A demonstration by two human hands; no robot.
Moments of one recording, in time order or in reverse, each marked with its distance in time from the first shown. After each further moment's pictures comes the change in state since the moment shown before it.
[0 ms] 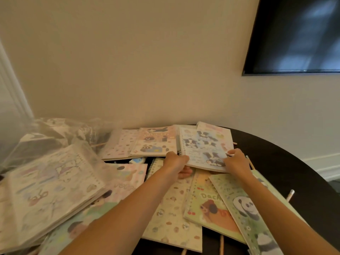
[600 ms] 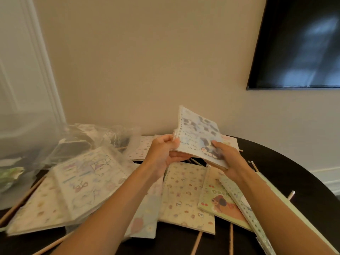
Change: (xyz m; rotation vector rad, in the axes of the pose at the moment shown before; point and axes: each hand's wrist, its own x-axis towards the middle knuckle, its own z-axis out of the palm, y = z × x) left_hand -0.099 0.024 -0.079 -0.269 -0.132 0.447; right_hand -0.077 -0.066 -0.005 0.841 -0.344 0.065
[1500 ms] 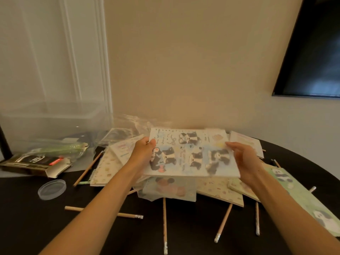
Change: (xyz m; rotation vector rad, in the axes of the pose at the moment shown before) left_hand -0.094 0.013 -0.130 0.415 0.382 0.064; right_hand -0.110 0.020 0.058 0.047 -0.304 -0.012
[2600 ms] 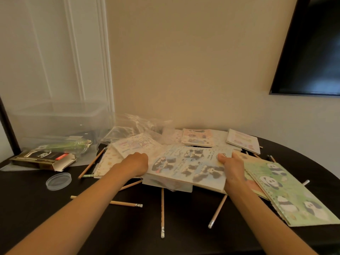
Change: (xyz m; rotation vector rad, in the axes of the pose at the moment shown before) left_hand -0.019 -0.012 -0.012 1.390 -0.259 -0.028; right_hand -0.024 0.037 0.018 -0.005 0.389 -0.119
